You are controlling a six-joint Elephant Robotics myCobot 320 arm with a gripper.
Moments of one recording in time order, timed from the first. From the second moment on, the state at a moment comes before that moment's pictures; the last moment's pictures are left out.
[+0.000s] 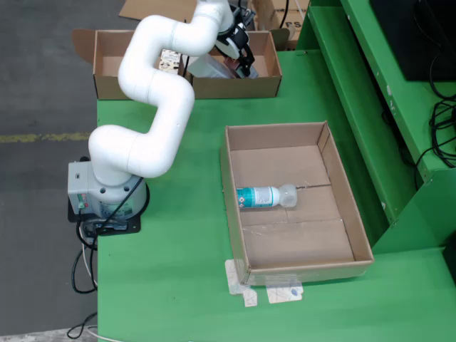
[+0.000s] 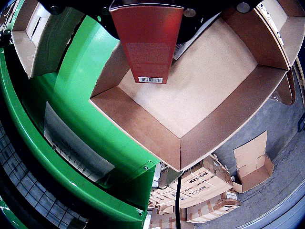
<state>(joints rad) 1.11 -1.21 -0.03 0.03 1.23 0.40</state>
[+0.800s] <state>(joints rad) 1.11 -1.21 -0.03 0.03 1.24 0.40</state>
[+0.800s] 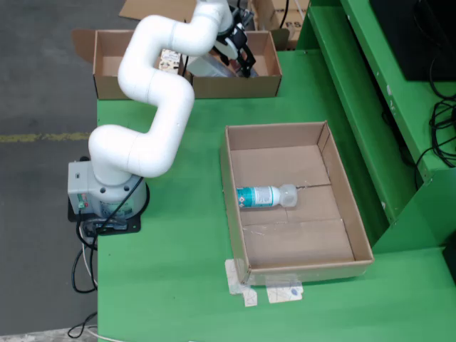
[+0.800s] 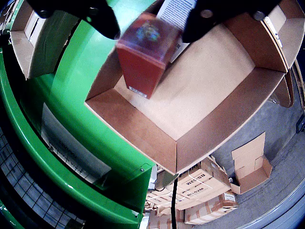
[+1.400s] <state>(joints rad) 1.11 -1.21 -0.03 0.03 1.24 0.40</state>
